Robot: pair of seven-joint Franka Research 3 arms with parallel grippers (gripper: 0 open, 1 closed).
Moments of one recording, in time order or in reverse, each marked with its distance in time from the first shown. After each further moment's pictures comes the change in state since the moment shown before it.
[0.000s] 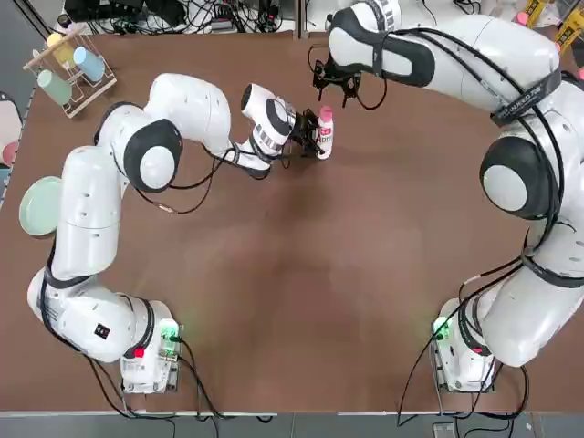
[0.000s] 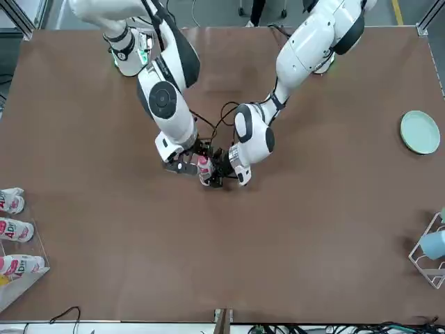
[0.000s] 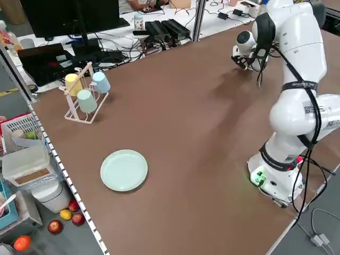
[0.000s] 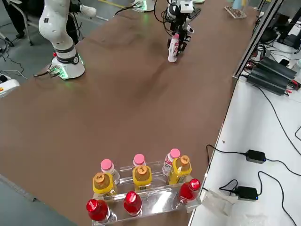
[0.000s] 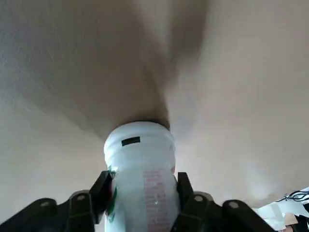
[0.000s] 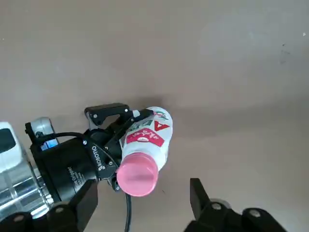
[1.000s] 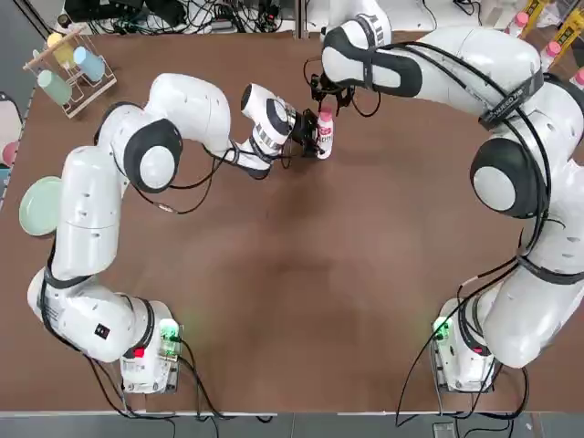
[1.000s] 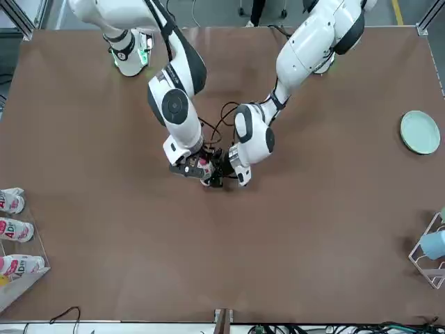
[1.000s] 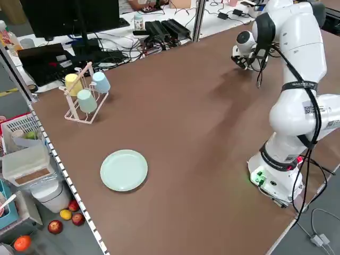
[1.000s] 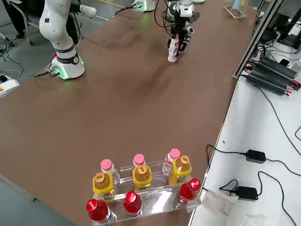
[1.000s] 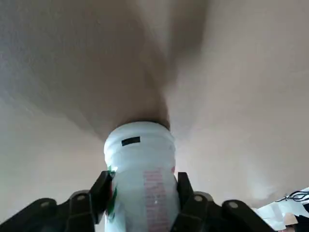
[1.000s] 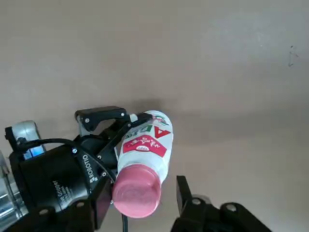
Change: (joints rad) left arm 0.001 0.000 0.001 0.000 0.000 -0.002 -0.001; right arm 0.021 0.036 -0.008 -0.003 -0.033 0.030 0.012
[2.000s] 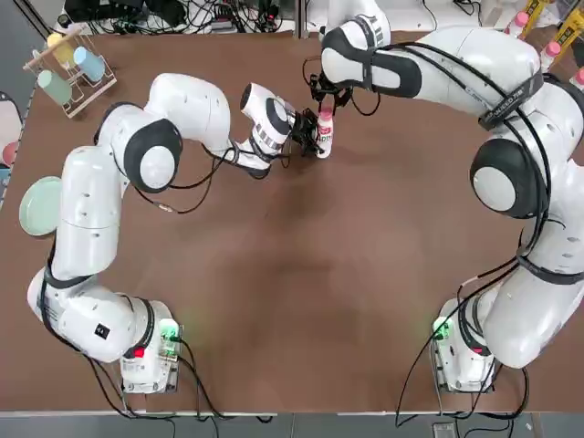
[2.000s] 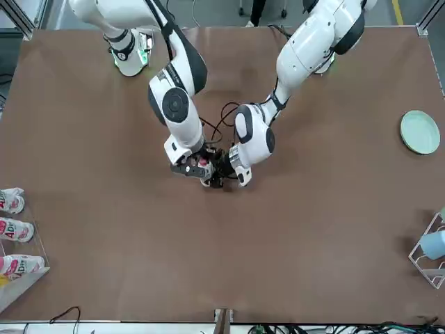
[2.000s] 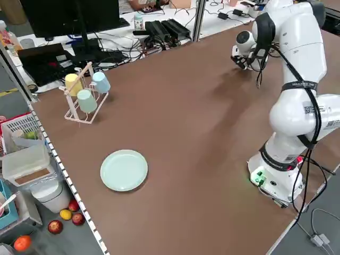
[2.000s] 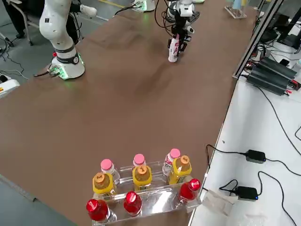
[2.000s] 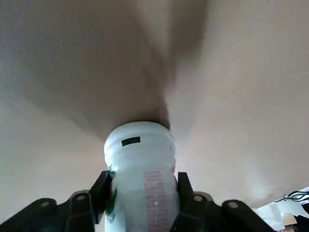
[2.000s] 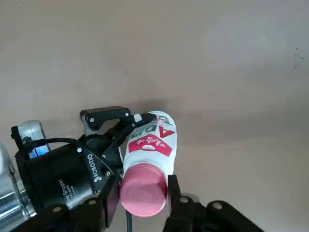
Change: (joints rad) left arm -0.001 0.000 0.003 0.002 0.000 0.000 0.000; right arm 0.002 0.000 0.003 0.000 0.000 0.016 0.001
